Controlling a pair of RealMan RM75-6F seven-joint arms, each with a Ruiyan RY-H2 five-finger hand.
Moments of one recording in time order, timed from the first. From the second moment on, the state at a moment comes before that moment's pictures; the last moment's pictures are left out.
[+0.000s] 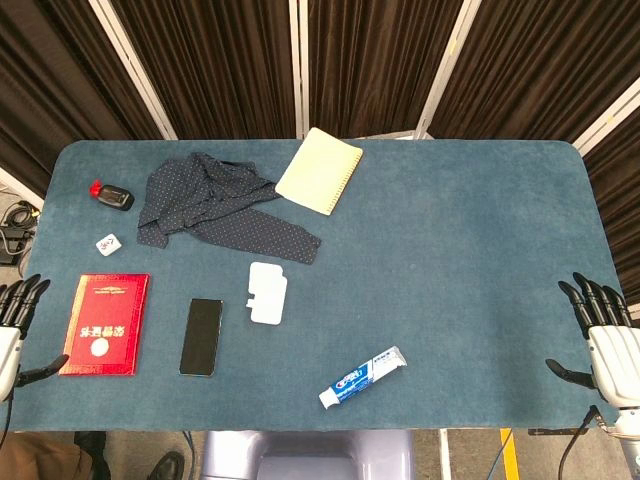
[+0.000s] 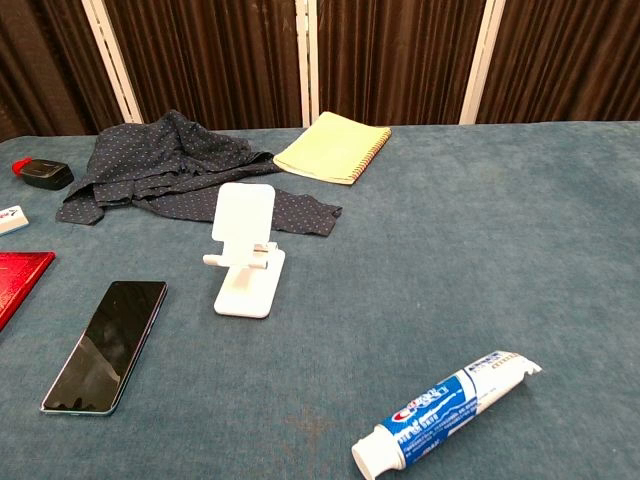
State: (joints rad) left arm -0.05 -1.02 -0.02 -1.76 1.54 1.52 0.05; right arm 0.08 -0.89 0.06 -1.84 -1.51 1.46 0.01
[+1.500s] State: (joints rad) left arm -0.36 -1.46 0.03 -1.38 1.56 1.08 0.21; right arm 0.10 -0.91 0.08 -1.81 -1.40 1.38 0.01
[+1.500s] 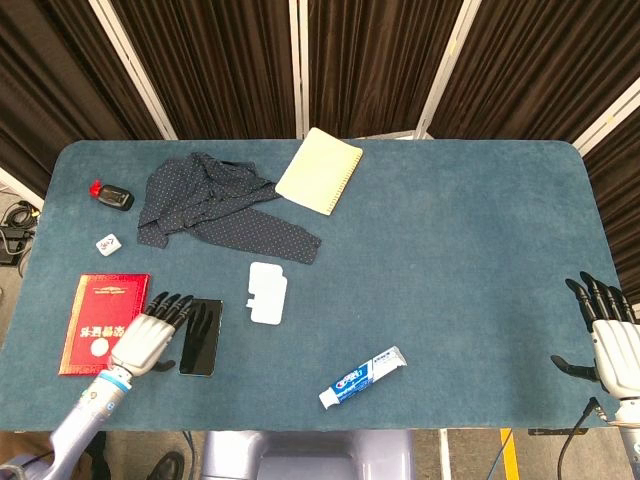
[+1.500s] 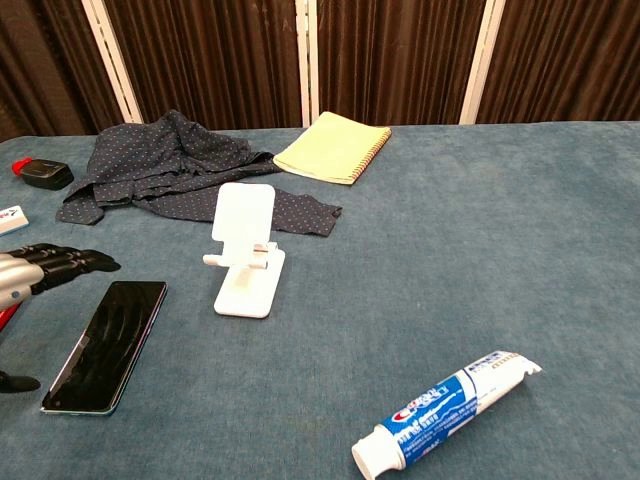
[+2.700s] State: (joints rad) left arm -0.52 -1.36 0.05 -1.51 1.67 0.98 0.25; right arm 0.10 -0.89 0.08 -1.80 -1.40 1.38 0.09
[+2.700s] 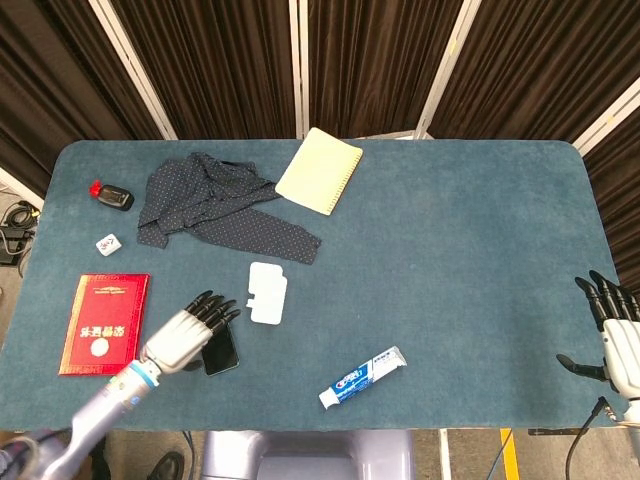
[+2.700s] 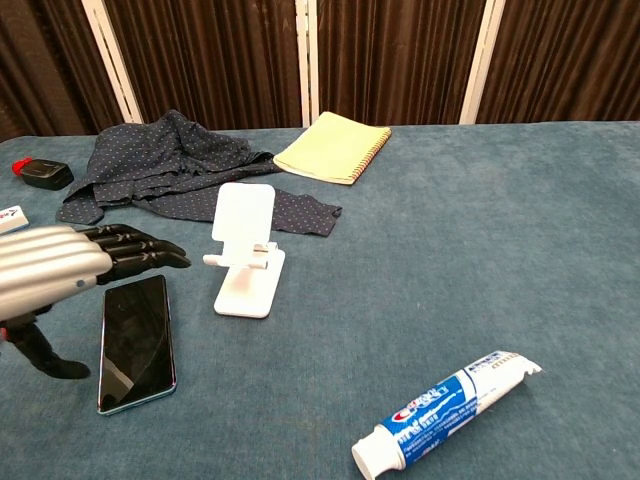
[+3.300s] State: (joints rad) left arm -0.72 -1.29 0.20 -1.30 2.00 1.01 -0.04; right arm 0.11 -0.90 0.08 -1.81 -1.39 1.36 0.05
